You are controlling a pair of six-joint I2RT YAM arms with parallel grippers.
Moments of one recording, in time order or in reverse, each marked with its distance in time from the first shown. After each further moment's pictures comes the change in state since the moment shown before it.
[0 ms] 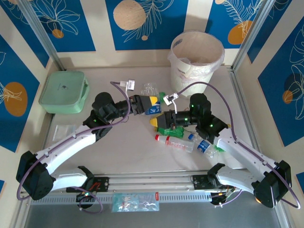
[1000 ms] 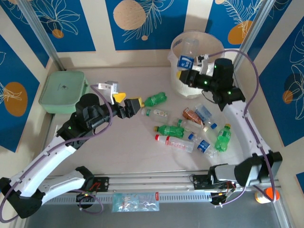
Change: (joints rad) left arm -0.002 -0.244 0.145 -0.691 -0.467 0.484; right arm -0.468 0.291 0.520 -0.374 0.261 -0.206
